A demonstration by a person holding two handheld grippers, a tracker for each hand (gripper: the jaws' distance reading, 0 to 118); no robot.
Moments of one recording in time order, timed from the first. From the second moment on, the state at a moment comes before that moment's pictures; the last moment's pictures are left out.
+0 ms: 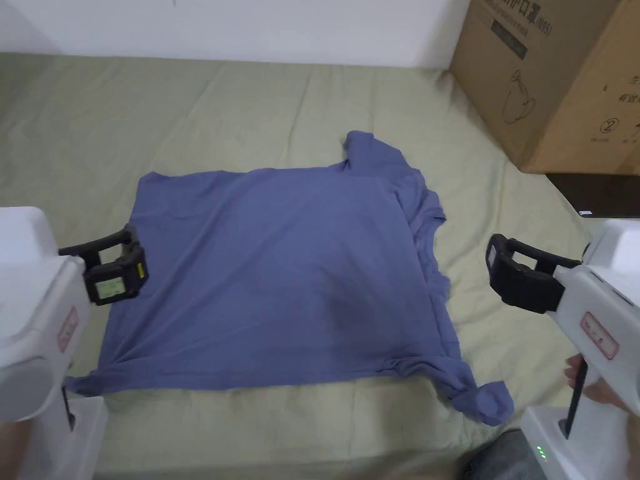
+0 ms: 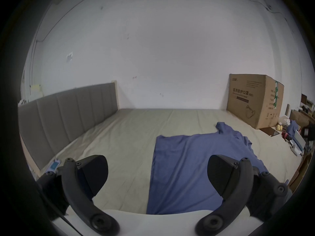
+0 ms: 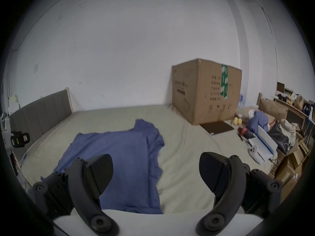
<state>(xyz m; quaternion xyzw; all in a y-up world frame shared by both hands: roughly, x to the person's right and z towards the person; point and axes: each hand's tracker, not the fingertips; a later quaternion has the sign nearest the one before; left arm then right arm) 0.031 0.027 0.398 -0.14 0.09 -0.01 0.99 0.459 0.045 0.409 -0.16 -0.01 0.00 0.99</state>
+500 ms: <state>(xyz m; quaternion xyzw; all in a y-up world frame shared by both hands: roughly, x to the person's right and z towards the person) 0.049 0.025 0.416 -0.14 0.04 0.02 0.99 0.442 0.038 0.414 -0.15 0.02 -0.02 0.99</state>
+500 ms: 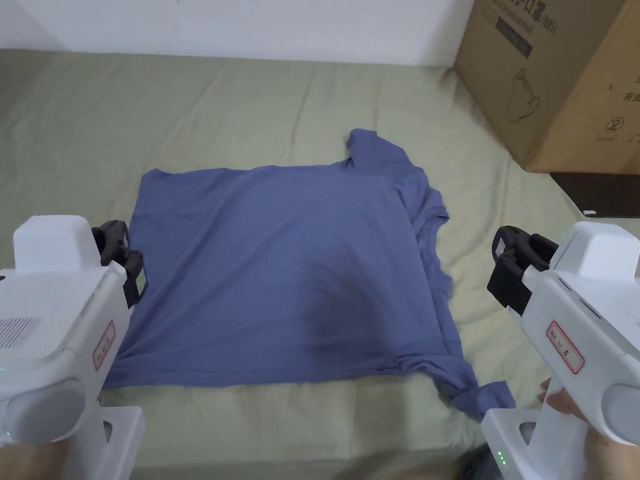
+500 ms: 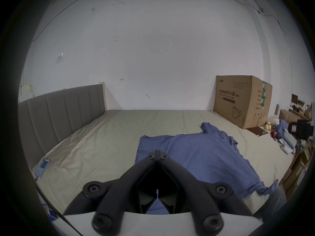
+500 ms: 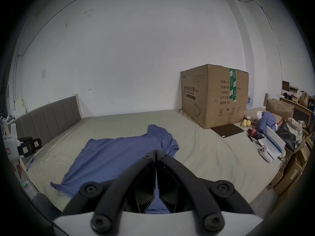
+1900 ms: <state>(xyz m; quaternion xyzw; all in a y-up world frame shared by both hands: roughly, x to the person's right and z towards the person) -0.008 -0.029 0.403 -0.38 0.06 0.10 0.92 0.469 -0.001 0.381 -0.33 0.03 0.02 0.94</state>
